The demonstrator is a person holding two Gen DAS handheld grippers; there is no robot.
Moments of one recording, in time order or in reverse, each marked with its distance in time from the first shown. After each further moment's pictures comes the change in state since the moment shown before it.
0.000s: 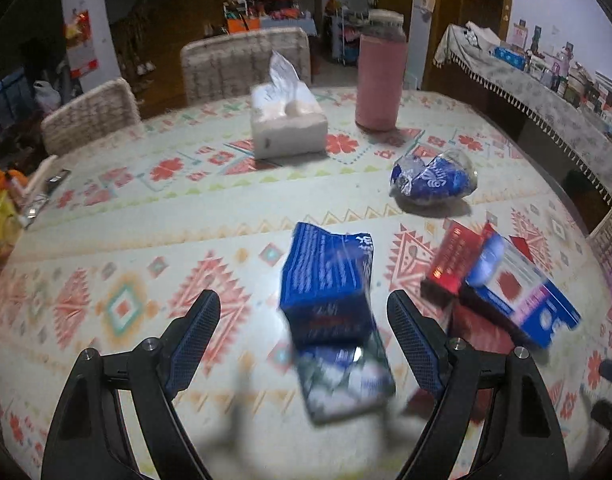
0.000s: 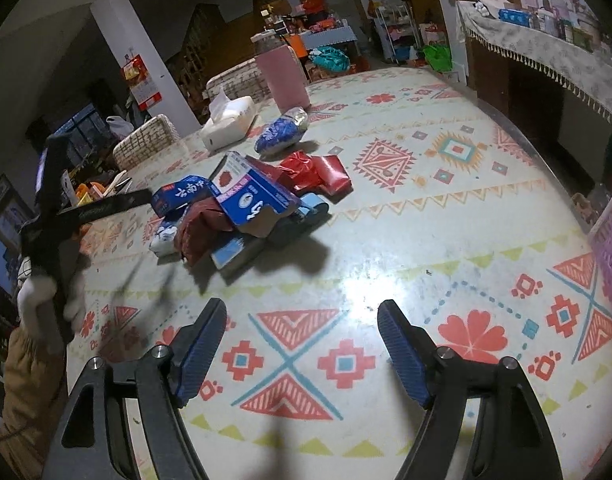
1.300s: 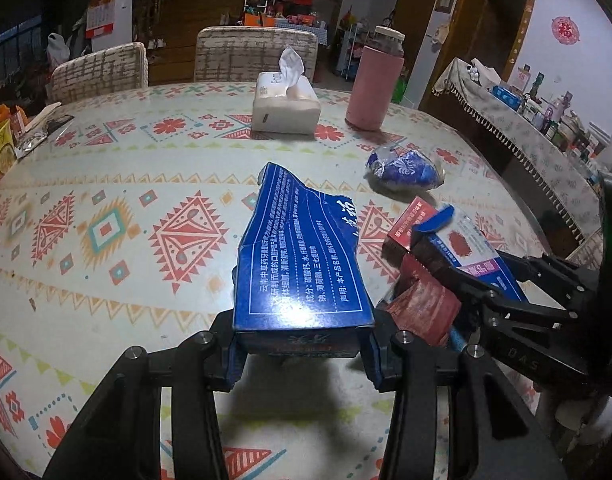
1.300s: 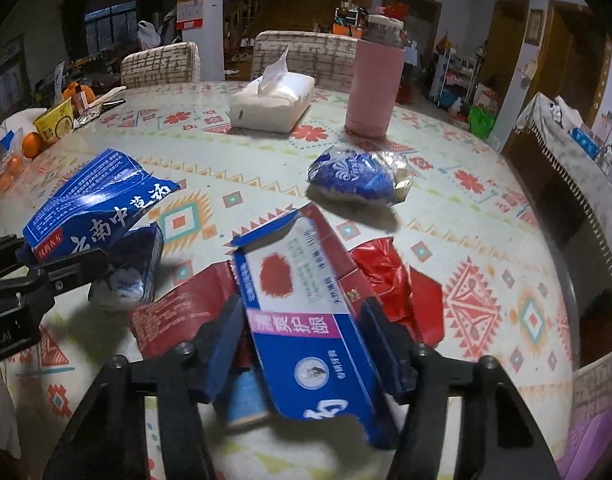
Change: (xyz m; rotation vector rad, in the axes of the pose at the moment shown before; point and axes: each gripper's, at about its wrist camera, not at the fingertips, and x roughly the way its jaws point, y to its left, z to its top) left arm -0.038 0.001 -0.057 -0.165 -0.056 -0.098; right arm 0.121 0.098 0.084 -0.411 0.064 -0.152
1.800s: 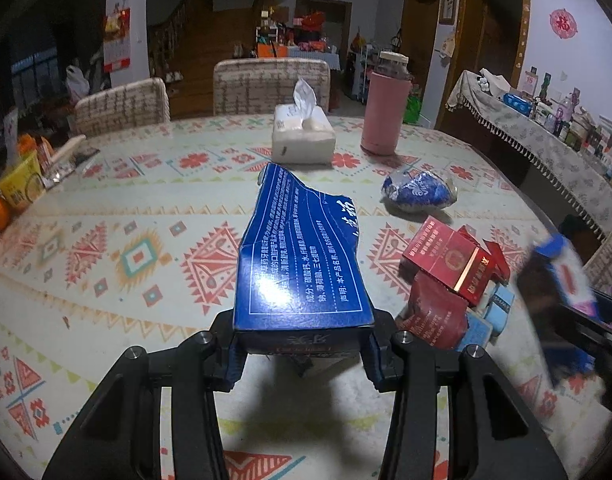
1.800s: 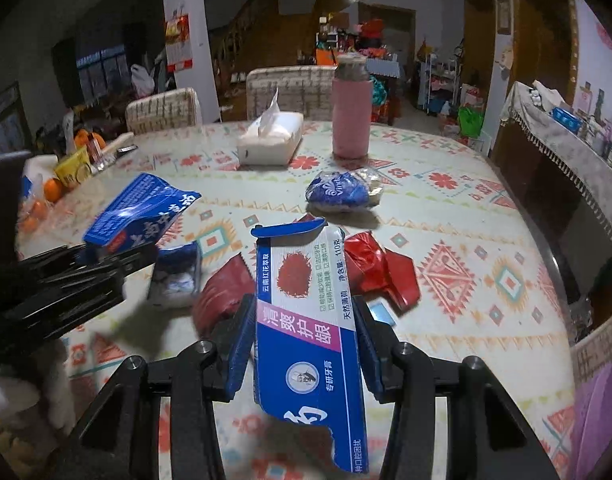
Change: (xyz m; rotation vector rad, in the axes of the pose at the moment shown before) left arm -0.018 -0.009 -0.002 0.053 -0.116 0.118; right arm -0.086 -0.007 -0.035 0.118 -0.124 0.033
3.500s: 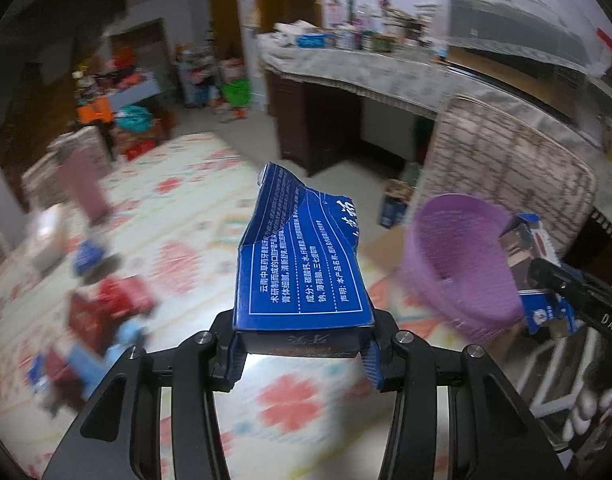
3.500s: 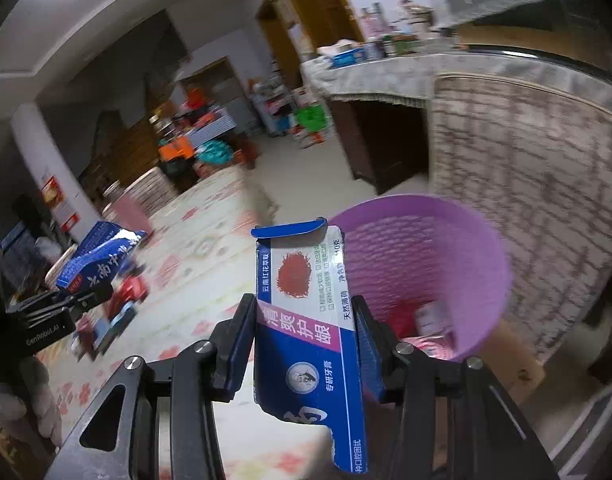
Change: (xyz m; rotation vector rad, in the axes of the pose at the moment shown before) left arm -0.062 -0.372 -0.032 0.500 0.061 -0.374; right arm -0.215 -0.311 -0.196 0.634 -0.219 -0.238
